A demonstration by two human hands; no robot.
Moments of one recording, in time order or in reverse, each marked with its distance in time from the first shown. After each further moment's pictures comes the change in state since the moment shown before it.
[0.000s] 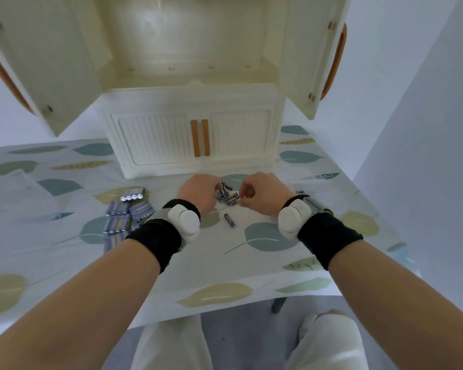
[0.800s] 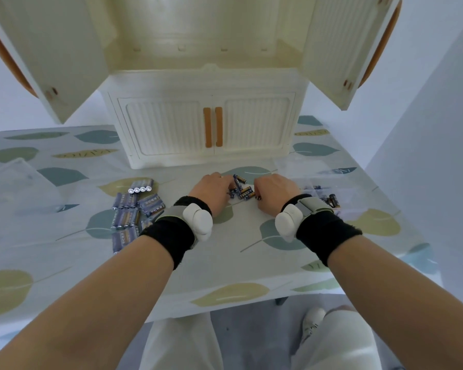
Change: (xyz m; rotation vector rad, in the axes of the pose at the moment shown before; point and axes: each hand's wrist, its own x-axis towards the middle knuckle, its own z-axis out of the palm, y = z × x) left_hand 0.015 -0.025 0.028 0.030 -0.114 0.114; right_hand 0.029 0.008 0.035 -0.417 -0.111 0.063
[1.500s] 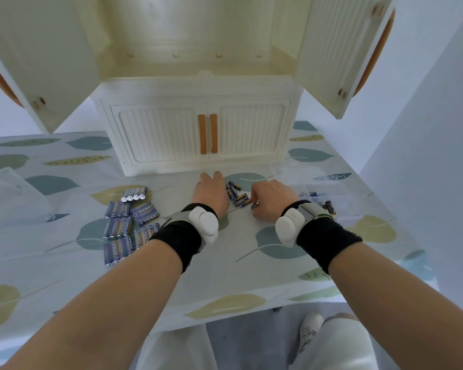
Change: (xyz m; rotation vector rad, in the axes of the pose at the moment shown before) left_hand 0.016 0.020 0.007 -0.129 0.095 -0.289; right_hand 0.003 0.007 0.002 0.113 0.003 0.028
